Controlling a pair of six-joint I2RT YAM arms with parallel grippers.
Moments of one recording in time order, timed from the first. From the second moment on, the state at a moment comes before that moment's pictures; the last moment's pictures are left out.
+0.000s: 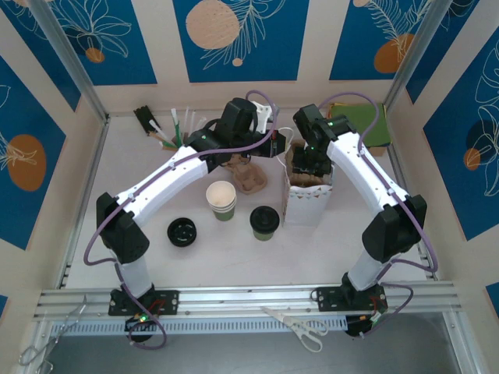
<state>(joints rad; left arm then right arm) -0.77 1.79 1.81 -0.52 0.34 -0.53 0.40 1.67 1.67 -1.34 0.05 0.56</state>
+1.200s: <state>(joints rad) -0.78 1.79 1.80 -0.51 0.34 -0.54 0.38 1.71 1.68 -1.36 0.01 0.54</state>
